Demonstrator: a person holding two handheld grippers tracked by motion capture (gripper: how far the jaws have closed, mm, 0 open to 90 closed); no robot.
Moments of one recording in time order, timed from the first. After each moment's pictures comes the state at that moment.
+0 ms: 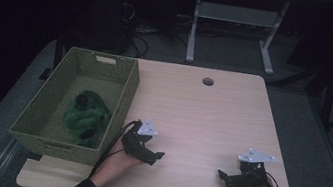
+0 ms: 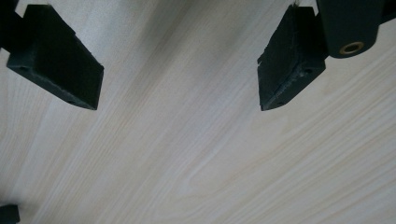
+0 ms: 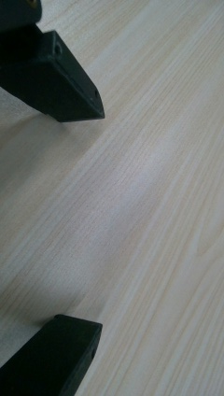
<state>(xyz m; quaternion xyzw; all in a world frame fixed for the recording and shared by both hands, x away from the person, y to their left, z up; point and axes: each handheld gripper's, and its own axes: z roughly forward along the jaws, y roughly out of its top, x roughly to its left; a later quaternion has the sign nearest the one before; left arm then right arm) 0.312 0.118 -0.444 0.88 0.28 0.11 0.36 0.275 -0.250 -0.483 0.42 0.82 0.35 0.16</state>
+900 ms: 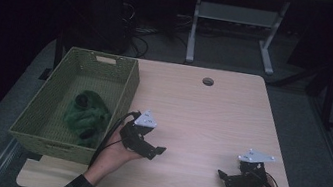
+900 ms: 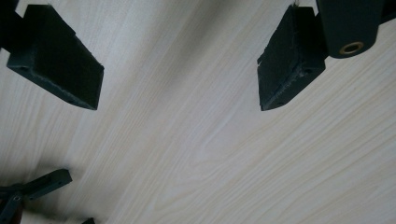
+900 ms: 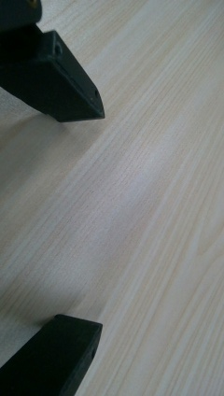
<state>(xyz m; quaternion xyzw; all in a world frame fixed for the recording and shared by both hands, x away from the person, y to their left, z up) 0.313 0.120 -0.403 0.88 0.27 0.08 0.38 0.274 -0.250 -0.483 0.43 0.82 0.34 0.15</state>
